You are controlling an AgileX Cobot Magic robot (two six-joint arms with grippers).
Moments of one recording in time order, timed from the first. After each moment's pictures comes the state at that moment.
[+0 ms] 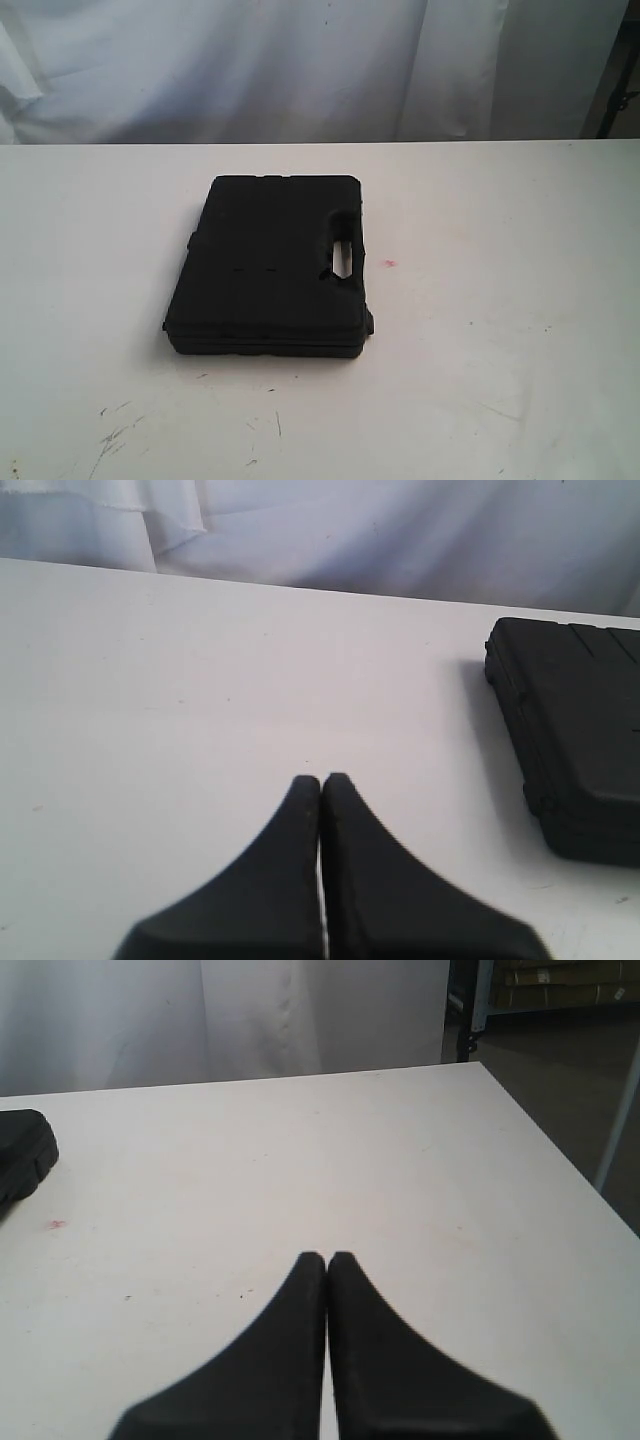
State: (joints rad) left arm 0.05 0.00 0.00 -0.05 0.37 -0.02; right arm -0.11 0.01 0.00 -0.01 0.35 0.03
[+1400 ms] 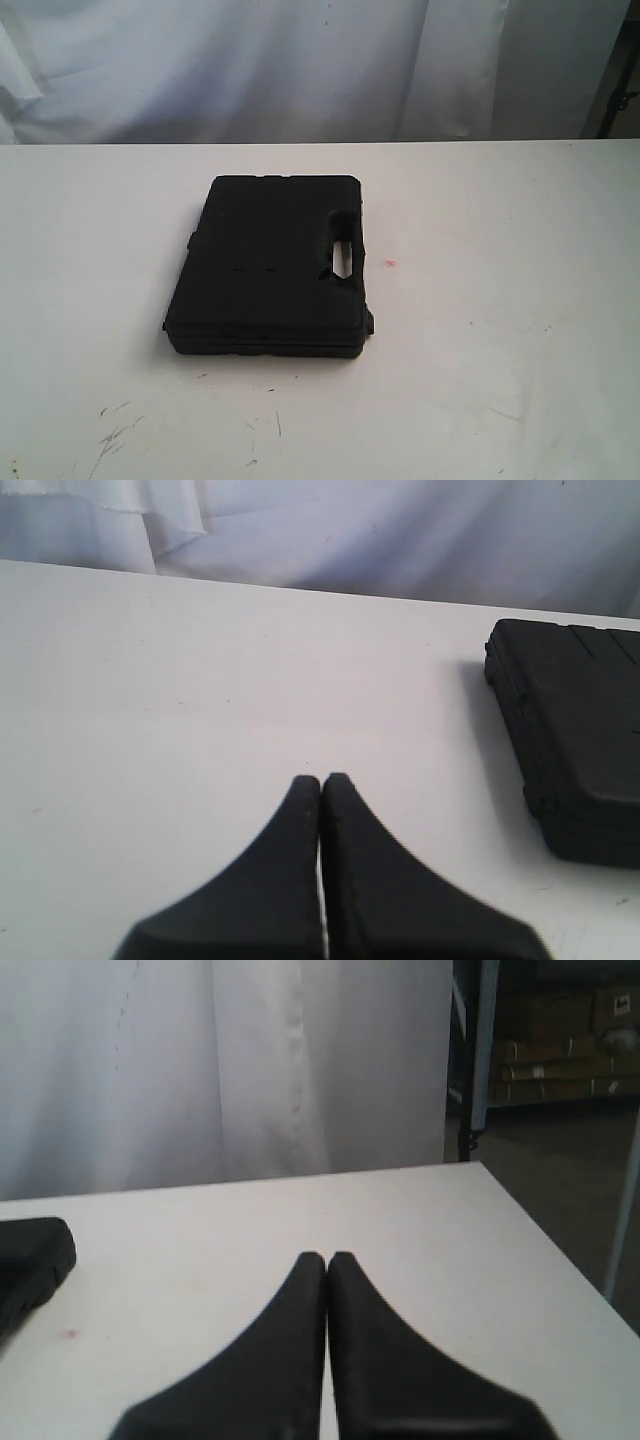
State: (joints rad) left arm 0.05 0.00 0.00 -0.05 0.37 -0.02; right arm -0.11 0.01 0.00 0.00 0.18 0.03
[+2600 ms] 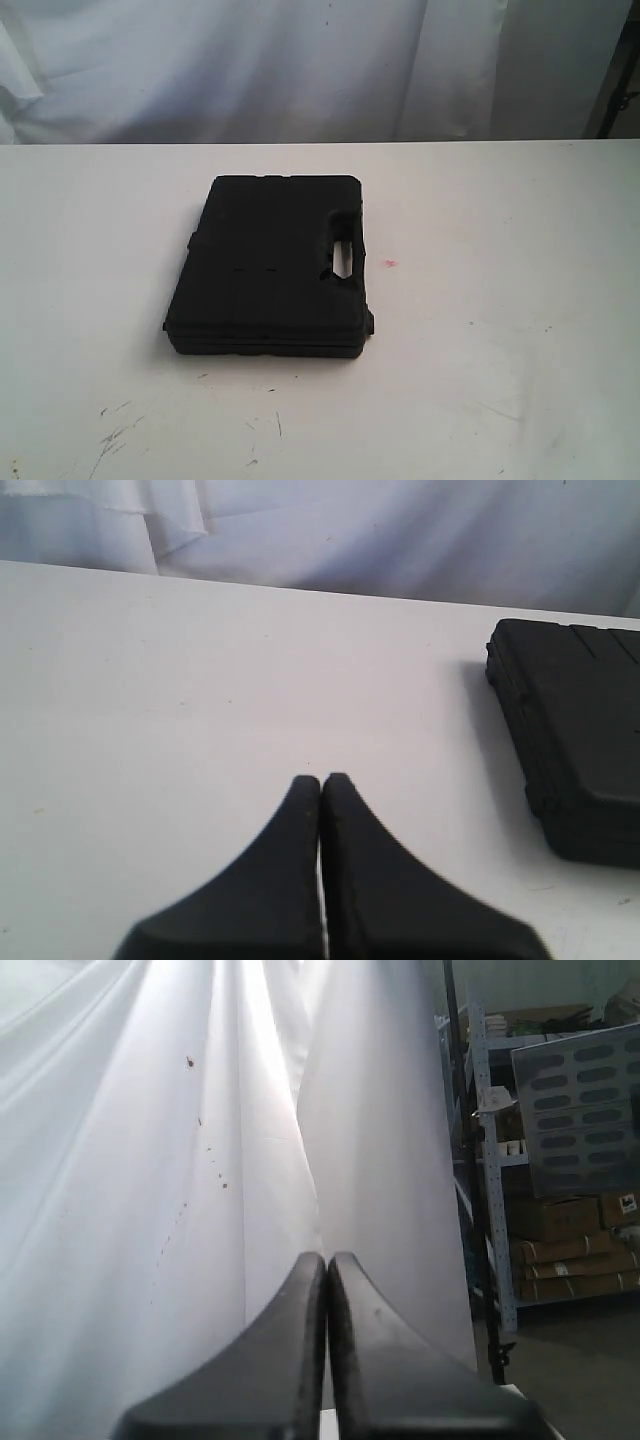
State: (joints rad) left arm 0.05 0.00 0.00 -0.04 0.37 -0.02; right arm -0.11 0.01 0.00 0.04 -0.22 0.05
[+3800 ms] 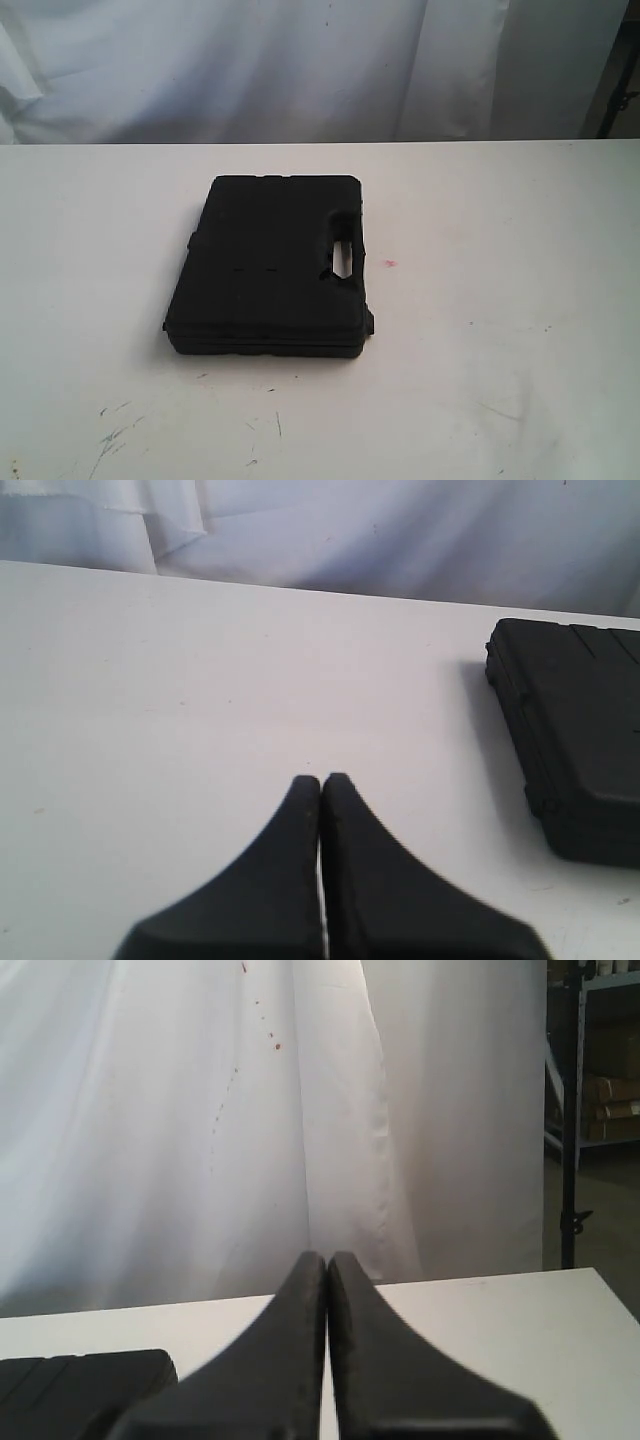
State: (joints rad) left arm 0.05 0.00 0.00 -0.04 0.37 -0.02; right arm 0.03 0.52 -0.32 0.04 -0.10 0.07
